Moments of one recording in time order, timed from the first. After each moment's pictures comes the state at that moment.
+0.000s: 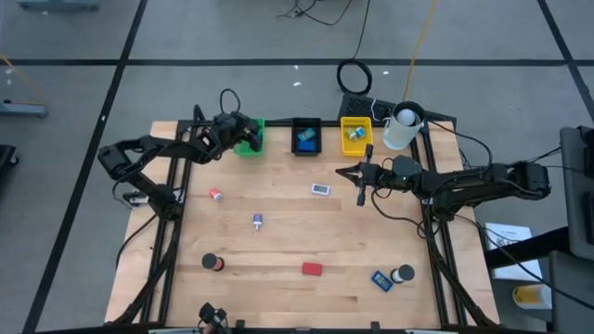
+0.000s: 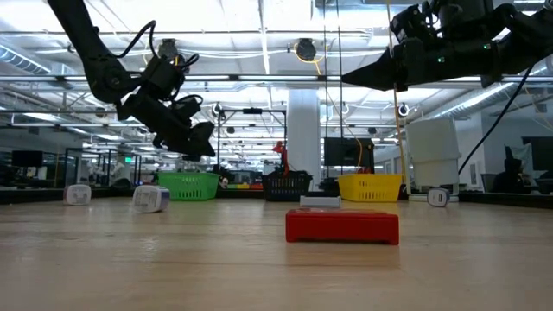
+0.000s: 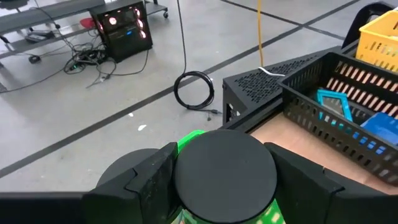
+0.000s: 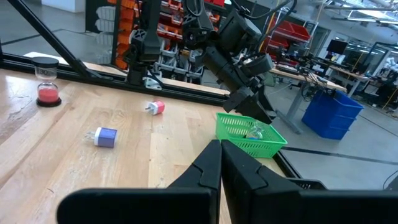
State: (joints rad) left arm 0.75 1.55 0.56 0.56 -0.13 -0.01; right arm -0.19 1.09 0.35 0.71 -0.01 -0.25
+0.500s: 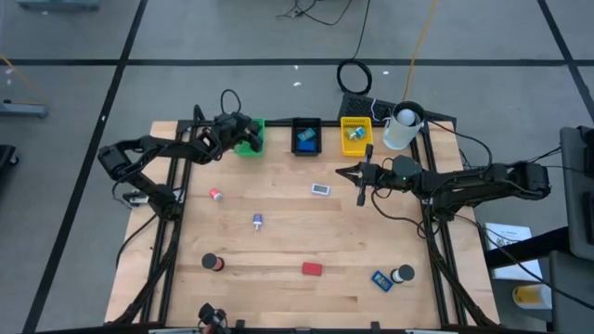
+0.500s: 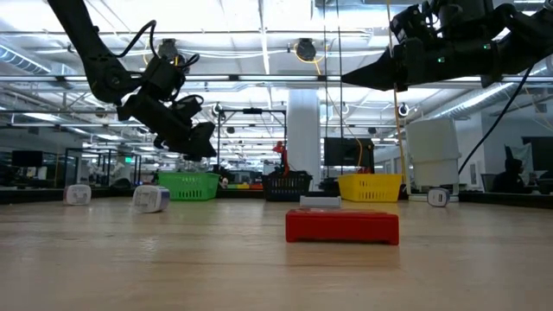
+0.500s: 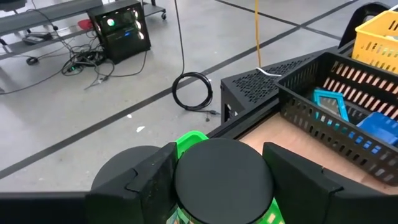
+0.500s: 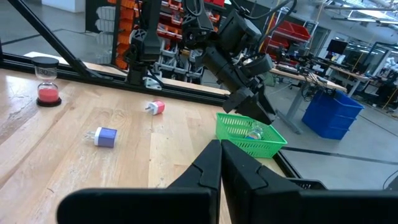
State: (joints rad) left arm 0.75 1.55 0.56 0.53 -0.13 -0.01; right arm -0.19 1.09 0.35 0.71 -0.01 -0.25
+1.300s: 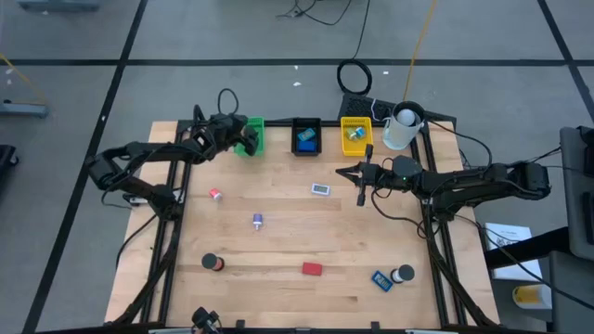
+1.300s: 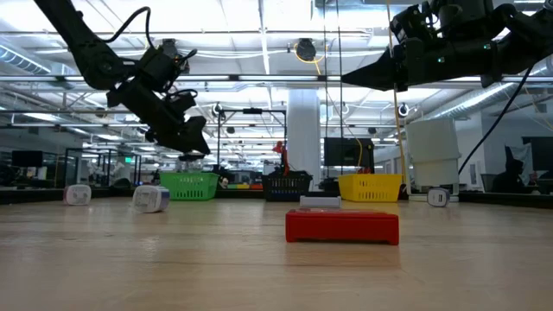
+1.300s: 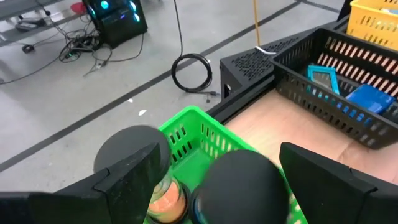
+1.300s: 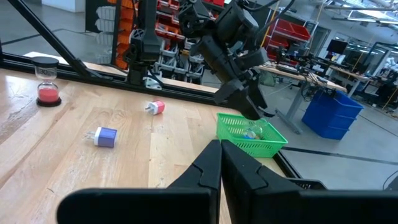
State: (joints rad) left arm 0.74 1.41 0.56 0.37 -0.13 0.02; right arm -0.19 1.09 0.35 0.71 -0.01 -0.26
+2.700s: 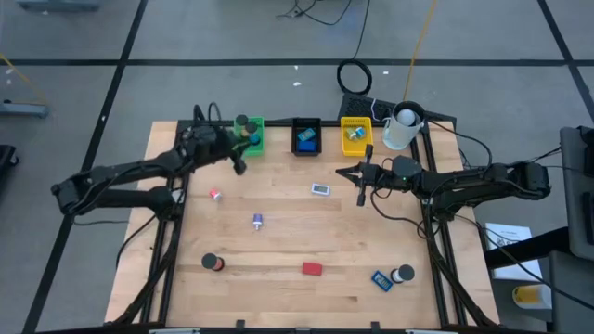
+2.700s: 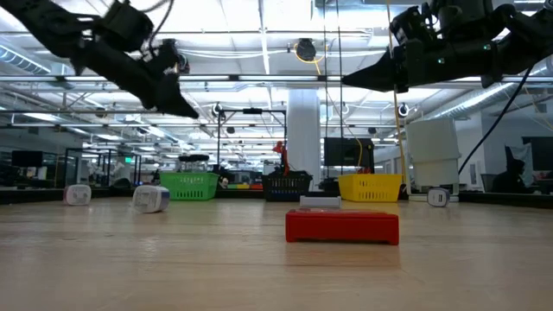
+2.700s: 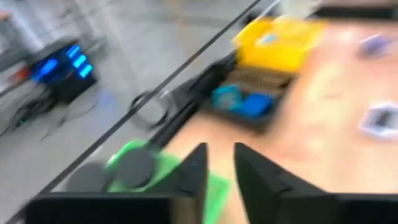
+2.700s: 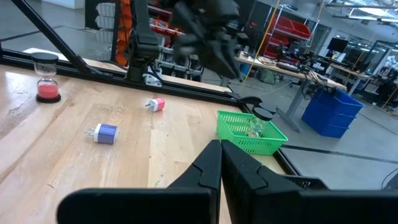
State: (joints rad) left arm 0.57 1.01 0.48 0.17 -0.03 0.17; right arm -0.19 1.09 0.35 0.70 0.00 -0.26
